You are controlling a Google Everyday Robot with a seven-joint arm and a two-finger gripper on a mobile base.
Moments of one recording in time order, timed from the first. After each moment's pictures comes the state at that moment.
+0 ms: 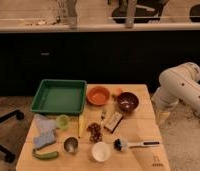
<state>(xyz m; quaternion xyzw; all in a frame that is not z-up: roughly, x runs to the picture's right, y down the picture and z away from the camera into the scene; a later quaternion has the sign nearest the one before) 0.288 0.108 0.683 -0.28 0.02 0.03 0.96</state>
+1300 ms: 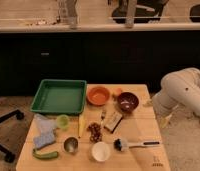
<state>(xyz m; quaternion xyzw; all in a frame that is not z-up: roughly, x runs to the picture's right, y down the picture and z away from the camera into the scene) 0.255 0.131 0.676 -0.28 -0.09 -0.21 0.93</state>
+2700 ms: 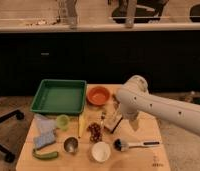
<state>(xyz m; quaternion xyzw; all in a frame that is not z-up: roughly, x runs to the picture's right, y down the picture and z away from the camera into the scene) 0.148 0.165 0.739 -0.31 -0.09 -0.35 0.88</state>
